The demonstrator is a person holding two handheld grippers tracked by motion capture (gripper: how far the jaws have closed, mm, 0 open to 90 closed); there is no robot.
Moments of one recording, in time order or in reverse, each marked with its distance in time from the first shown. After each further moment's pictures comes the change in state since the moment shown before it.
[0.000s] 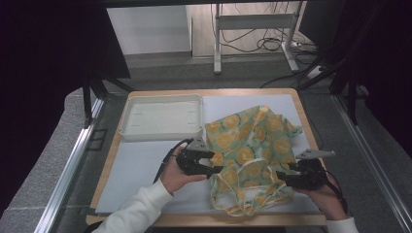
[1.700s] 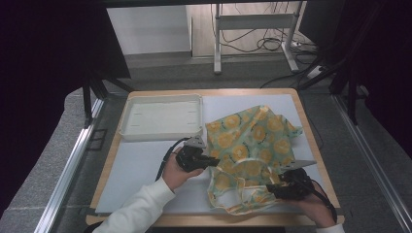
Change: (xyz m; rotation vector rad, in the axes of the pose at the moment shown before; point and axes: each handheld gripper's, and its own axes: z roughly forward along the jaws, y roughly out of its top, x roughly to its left) left arm 0.021 -0.008 0.004 -0.026 -0.079 -0.058; right arm 0.029 -0.017 0.026 0.110 0.015 -0.041
